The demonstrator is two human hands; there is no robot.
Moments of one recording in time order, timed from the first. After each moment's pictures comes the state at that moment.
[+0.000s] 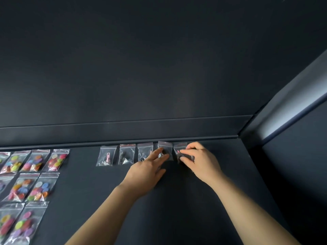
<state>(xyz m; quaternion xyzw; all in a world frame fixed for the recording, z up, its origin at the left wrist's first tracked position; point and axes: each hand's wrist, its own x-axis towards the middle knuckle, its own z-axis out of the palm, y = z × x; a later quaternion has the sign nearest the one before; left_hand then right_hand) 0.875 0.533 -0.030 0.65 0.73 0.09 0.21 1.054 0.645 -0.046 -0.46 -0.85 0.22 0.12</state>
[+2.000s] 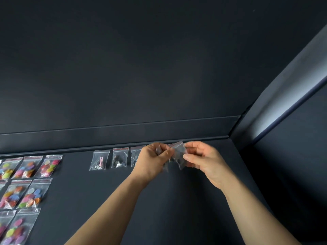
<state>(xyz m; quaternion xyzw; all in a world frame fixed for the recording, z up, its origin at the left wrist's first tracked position) 0.913 0.563 0.004 0.37 0.66 0.48 0.44 1.080 0.635 -0.006 -0.42 -0.52 0.68 0.29</state>
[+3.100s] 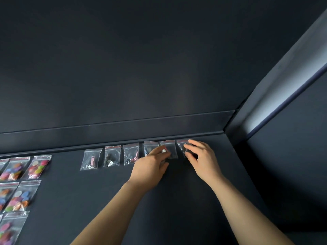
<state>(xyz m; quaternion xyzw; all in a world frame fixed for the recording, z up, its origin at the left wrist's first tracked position) 0.915 0.567 -0.046 0.65 0.72 0.18 0.17 1.096 0.660 -0.074 -0.47 -0.82 0.19 0.25</state>
